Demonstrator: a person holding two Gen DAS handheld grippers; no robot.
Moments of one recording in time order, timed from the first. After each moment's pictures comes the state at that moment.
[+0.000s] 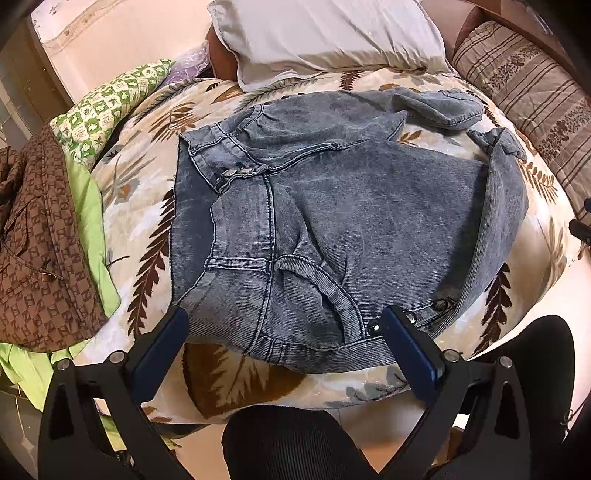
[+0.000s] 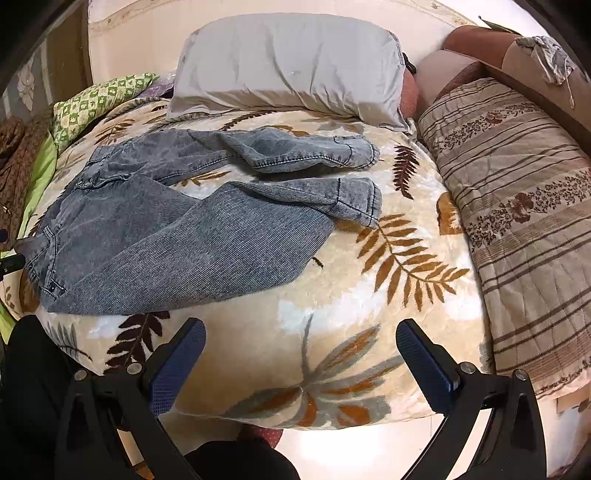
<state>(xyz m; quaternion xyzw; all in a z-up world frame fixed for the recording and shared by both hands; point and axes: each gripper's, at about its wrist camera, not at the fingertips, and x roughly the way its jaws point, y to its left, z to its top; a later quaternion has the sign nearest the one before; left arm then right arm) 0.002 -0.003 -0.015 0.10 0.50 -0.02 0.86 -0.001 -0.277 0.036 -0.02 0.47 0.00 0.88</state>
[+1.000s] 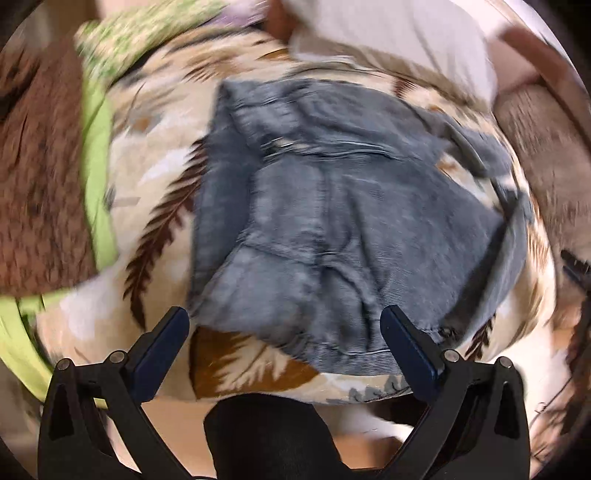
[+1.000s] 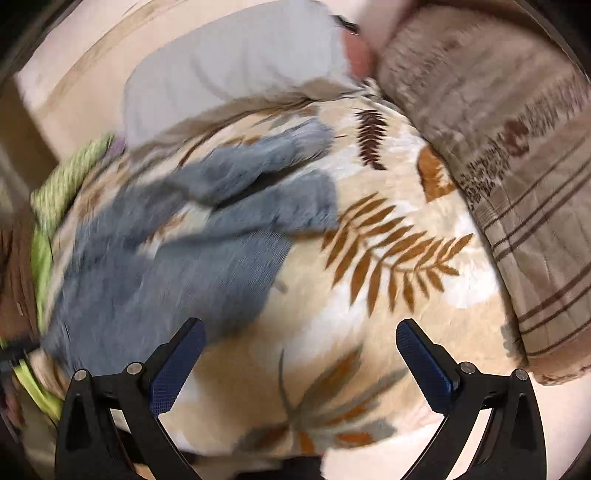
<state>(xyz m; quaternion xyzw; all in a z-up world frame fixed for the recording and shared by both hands) 0.024 0.075 -0.023 -0.08 0.56 0.01 0.82 0.048 -0.368 0.023 0.19 0.48 -0.02 0.86</state>
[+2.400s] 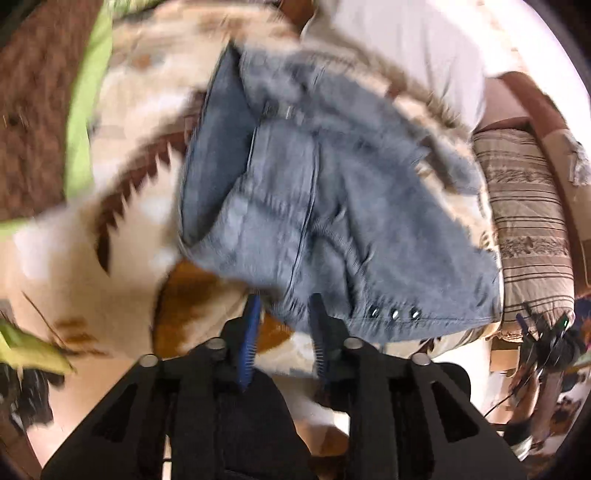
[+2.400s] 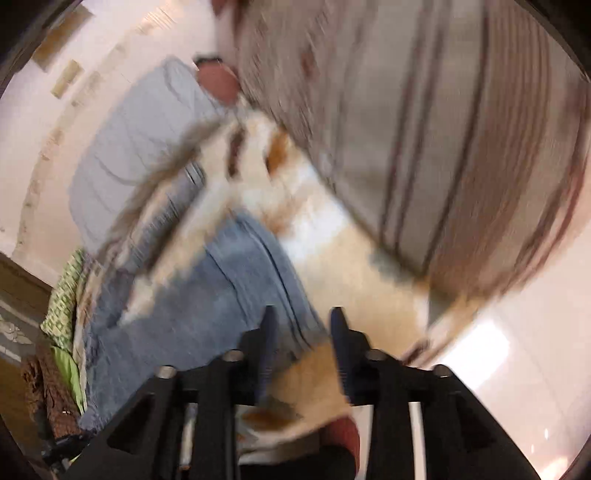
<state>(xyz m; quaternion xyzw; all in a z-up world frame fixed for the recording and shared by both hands) 0.001 0.096 -0.023 -0.18 0.56 -0.05 0.81 -0.043 -0.501 0.012 0.34 0.40 -0.11 0.84</state>
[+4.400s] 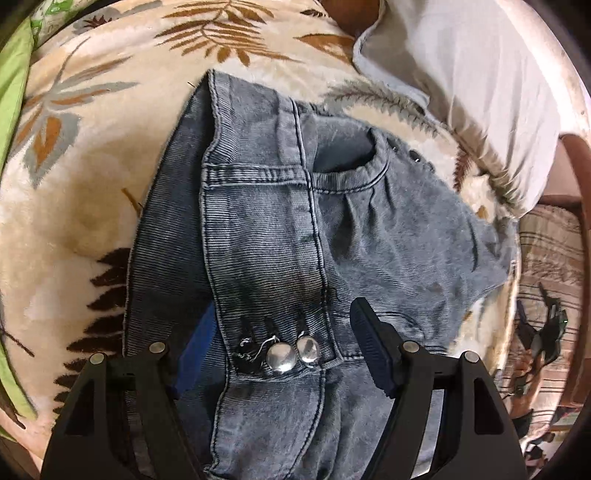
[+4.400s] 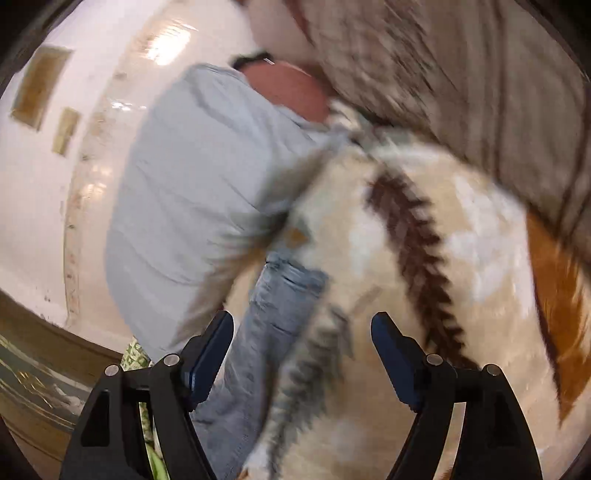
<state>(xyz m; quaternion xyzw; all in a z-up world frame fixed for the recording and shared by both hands) 0.218 0.104 -0.082 -0.23 0.61 0.01 0.76 0.277 -0.487 -0.047 0.51 0.36 0.00 0.78</state>
